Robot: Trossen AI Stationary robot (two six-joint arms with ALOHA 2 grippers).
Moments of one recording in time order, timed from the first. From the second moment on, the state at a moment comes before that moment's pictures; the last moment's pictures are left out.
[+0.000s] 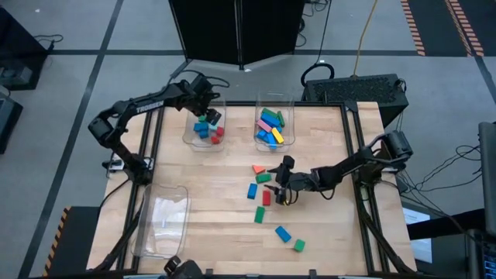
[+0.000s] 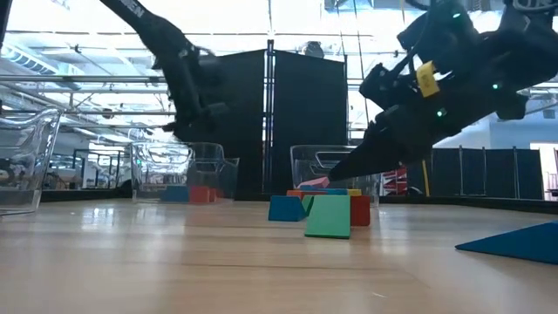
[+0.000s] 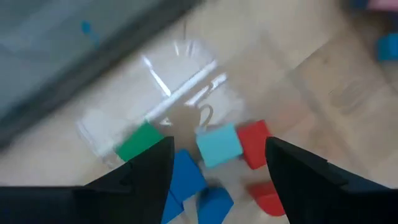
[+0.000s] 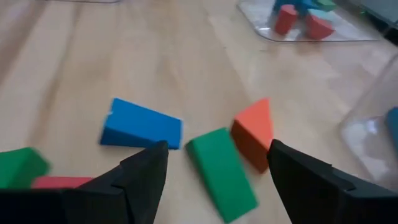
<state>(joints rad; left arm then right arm) 0.77 1.62 1.17 -0.69 0.07 -0.14 0.21 1.69 0.51 0.65 0.42 0.17</state>
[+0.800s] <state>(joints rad) 0.20 1.39 1.22 -0.70 -0.38 -0.15 0.06 1.87 0.74 0.49 0.35 0.20</state>
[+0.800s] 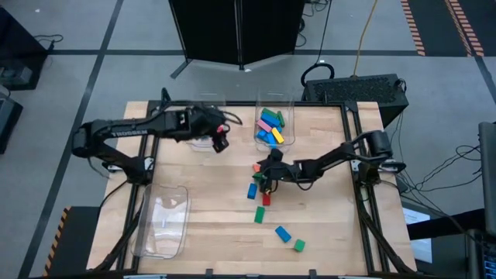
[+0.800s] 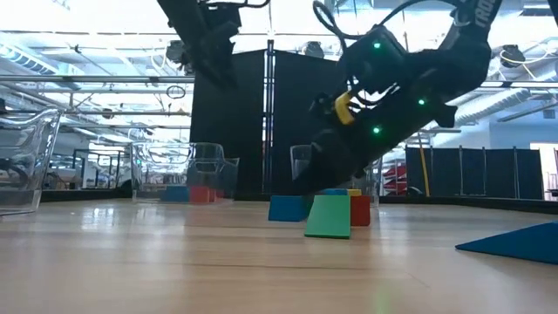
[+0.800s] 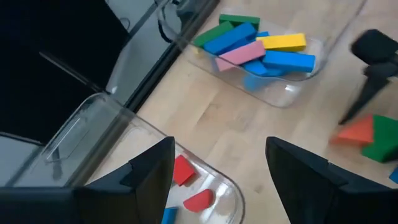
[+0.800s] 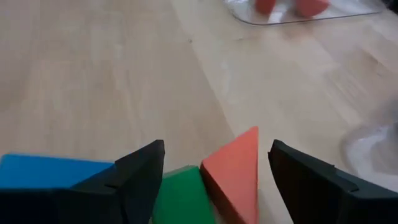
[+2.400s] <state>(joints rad) -0.25 1.39 0.92 -0.22 -0.53 -0.27 0.16 1.72 0.56 0.38 0.12 0.14</state>
